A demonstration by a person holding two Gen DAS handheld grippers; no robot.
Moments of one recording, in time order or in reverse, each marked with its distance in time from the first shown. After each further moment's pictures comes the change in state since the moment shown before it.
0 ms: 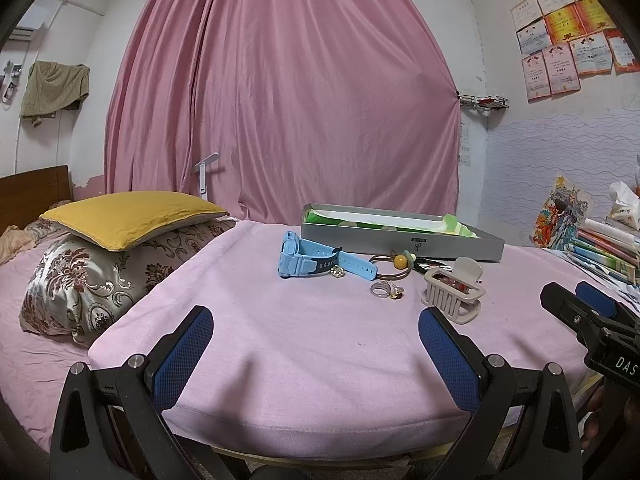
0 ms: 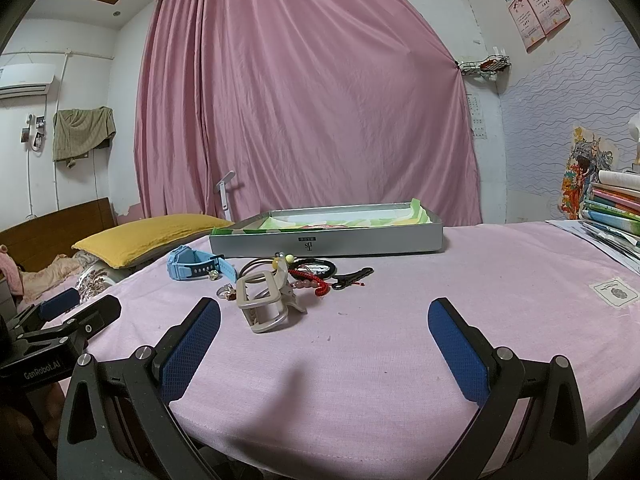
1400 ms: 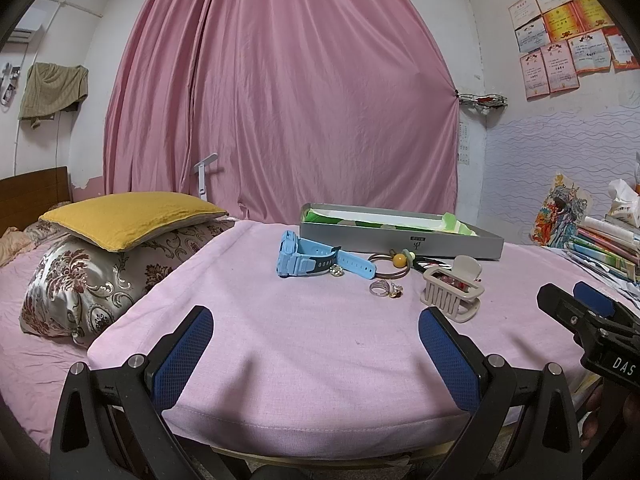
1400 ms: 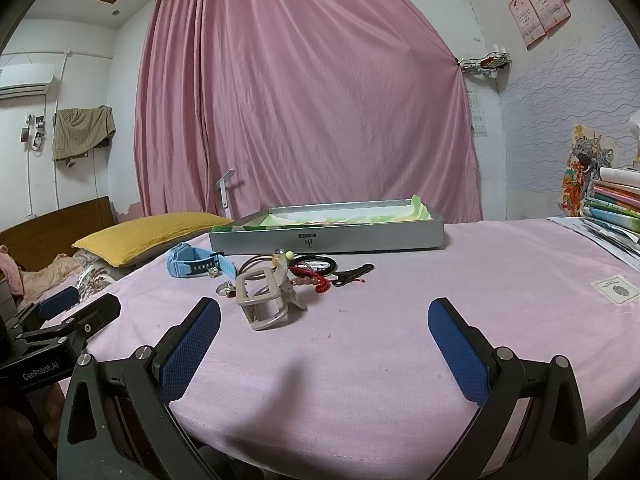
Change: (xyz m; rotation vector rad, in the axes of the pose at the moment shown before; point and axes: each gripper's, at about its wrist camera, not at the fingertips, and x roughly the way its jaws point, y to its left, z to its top) left arm -0.001 -0.001 0.000 0.002 0.001 0.000; right arm 0.004 0.001 -0.004 0.002 0.006 0.001
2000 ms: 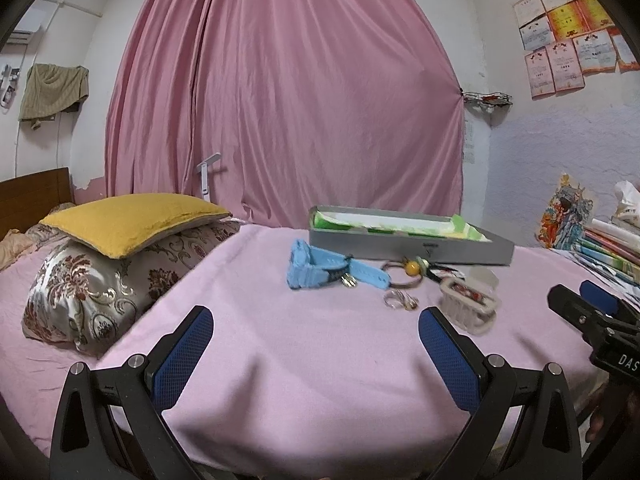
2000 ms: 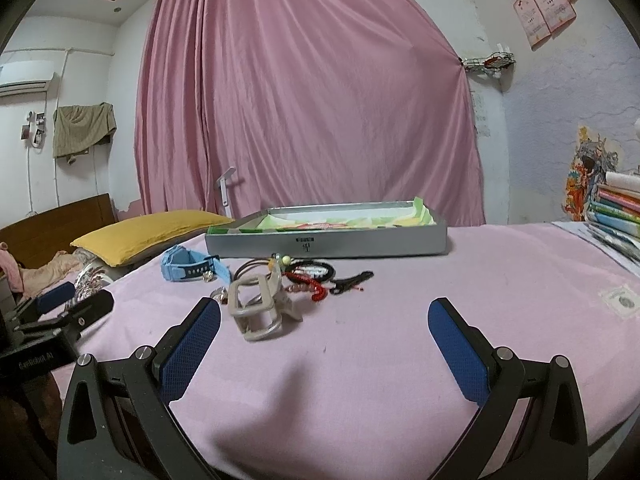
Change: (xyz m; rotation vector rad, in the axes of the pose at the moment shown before) left arm 0.015 0.011 0.016 0.007 0.011 0.007; right arm 0.016 0.000 0.002 -0.010 0.008 0.002
